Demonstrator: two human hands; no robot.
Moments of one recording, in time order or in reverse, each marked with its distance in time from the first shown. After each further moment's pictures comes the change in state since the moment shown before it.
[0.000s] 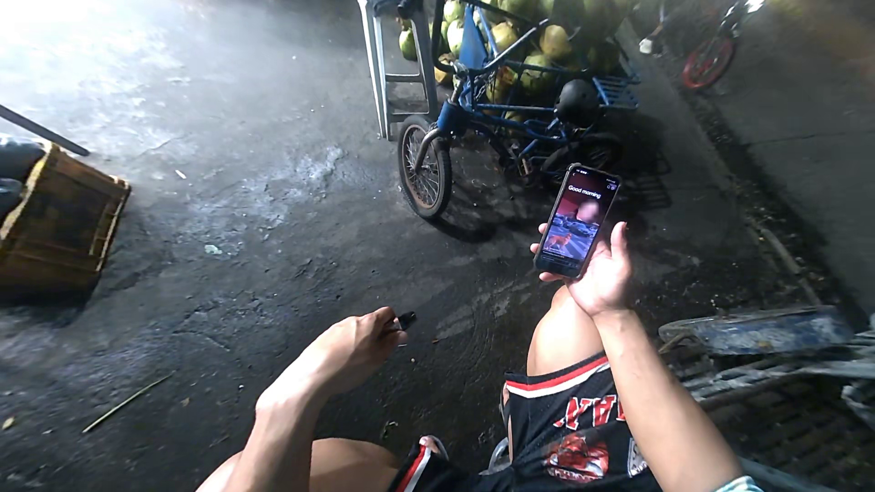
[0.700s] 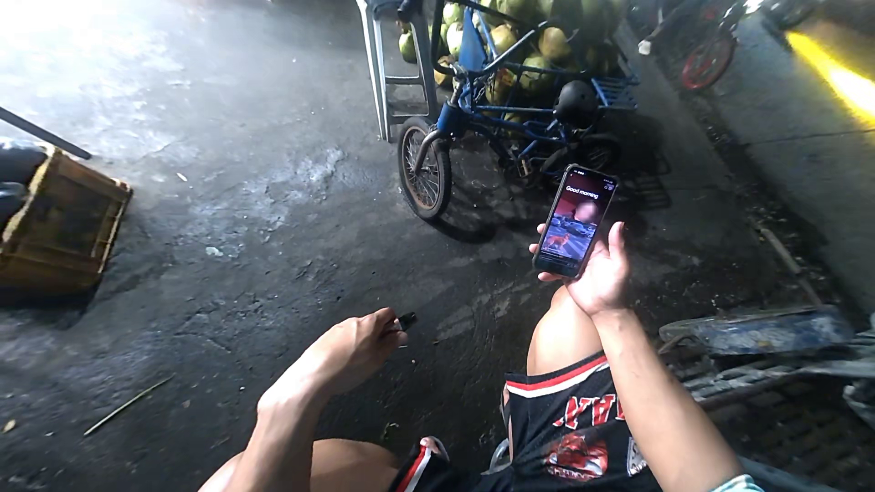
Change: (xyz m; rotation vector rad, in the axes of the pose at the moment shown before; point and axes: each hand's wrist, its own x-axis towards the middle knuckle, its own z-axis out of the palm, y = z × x) left_hand 0.003 -0.002 0.002 0.011 0.000 0.001; right_hand 0.000 0.000 0.000 0.006 -0.015 0.005
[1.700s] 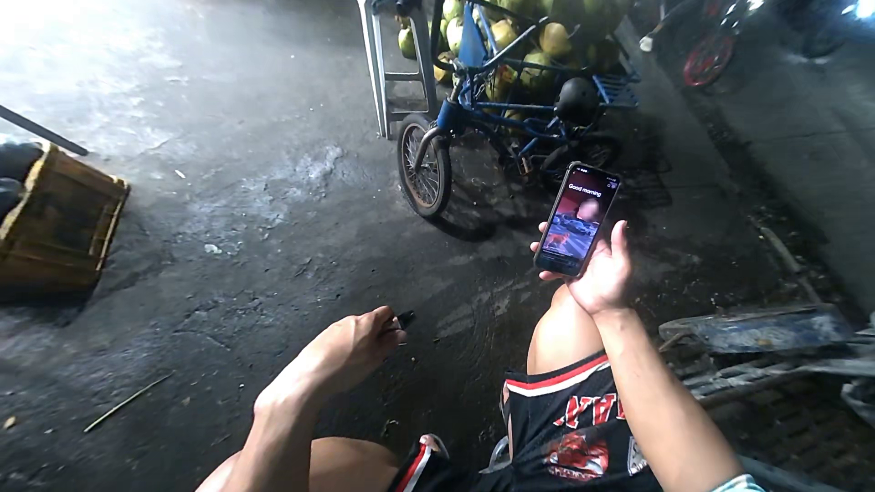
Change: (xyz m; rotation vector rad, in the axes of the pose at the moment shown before) left_hand -0.002 0.000 0.000 -0.006 0.017 0.015; right_hand -0.001 0.000 0.002 -0.018 0.049 0.002
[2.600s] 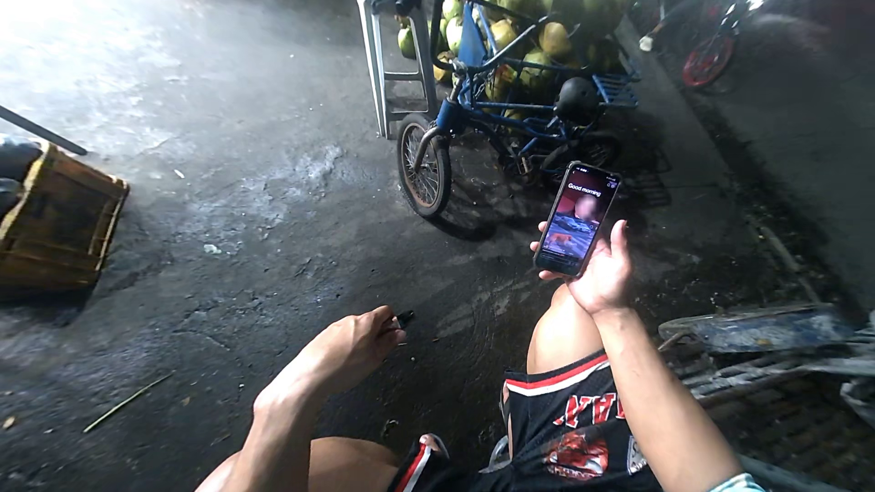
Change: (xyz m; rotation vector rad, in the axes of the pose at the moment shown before) left_hand 0.000 0.000 -0.001 -0.002 -0.011 0.000; right_hand 0.001 0.000 -0.004 0.005 -0.043 -0.008
